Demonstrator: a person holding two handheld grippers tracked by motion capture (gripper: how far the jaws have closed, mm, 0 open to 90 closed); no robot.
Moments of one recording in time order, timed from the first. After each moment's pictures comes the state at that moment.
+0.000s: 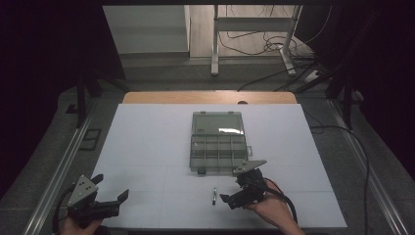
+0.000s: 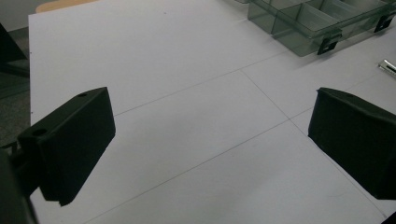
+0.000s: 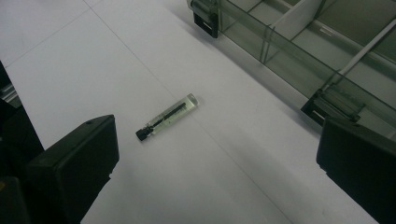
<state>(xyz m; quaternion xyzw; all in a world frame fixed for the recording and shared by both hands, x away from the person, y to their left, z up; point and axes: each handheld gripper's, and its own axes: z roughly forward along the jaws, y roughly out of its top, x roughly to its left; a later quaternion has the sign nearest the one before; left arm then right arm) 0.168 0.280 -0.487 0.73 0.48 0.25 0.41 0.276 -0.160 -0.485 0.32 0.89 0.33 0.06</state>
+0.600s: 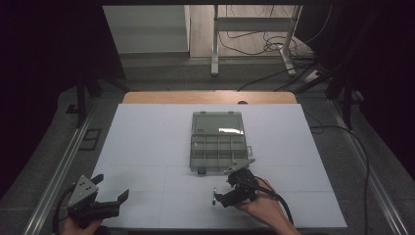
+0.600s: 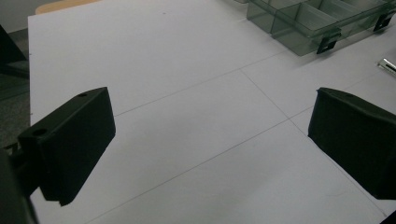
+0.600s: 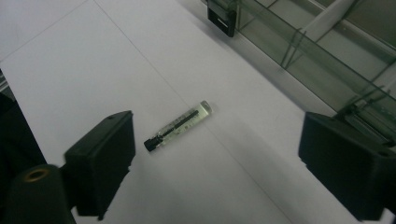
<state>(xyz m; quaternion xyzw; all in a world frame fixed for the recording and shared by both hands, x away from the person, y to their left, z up) 0.167 0.279 -0.486 0.74 0.48 0.25 0.41 0.279 -0.139 -0.489 0.31 0.90 0.30 0.05</state>
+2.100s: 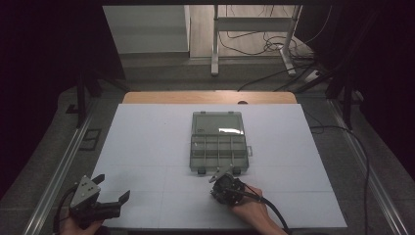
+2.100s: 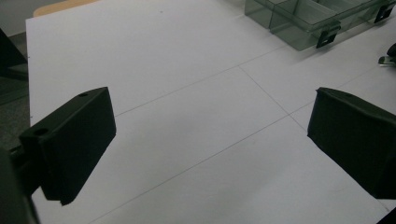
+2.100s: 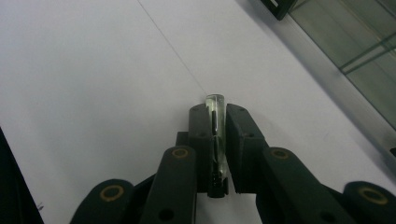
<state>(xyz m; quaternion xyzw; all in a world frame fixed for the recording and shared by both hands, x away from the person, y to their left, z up) 0.167 0.276 -0.486 0.75 0.47 0.26 0.40 0.274 -0.105 -0.511 0.26 0.93 0.24 0.07</state>
